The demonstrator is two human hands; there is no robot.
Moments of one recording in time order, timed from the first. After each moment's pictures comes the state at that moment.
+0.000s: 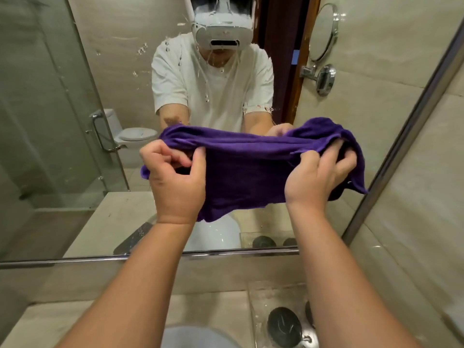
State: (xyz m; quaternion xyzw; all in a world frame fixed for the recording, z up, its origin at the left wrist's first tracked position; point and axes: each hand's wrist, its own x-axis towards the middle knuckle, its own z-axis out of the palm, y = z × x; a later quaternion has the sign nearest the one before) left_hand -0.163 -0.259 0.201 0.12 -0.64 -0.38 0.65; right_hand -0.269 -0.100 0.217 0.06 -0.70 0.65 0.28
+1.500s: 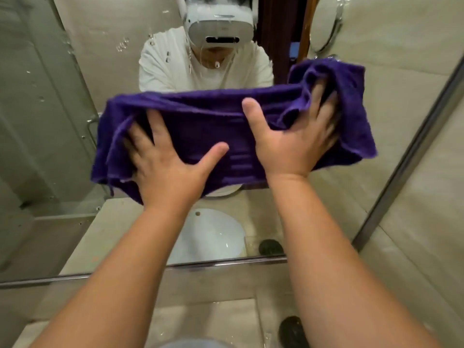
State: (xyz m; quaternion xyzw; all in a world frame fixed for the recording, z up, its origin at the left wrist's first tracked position) left_hand -0.178 -0.282 0.224 0.32 -0.80 -0.19 0.48; right_hand -0.287 -0.163 0.255 0.07 -0.72 0.45 0.52
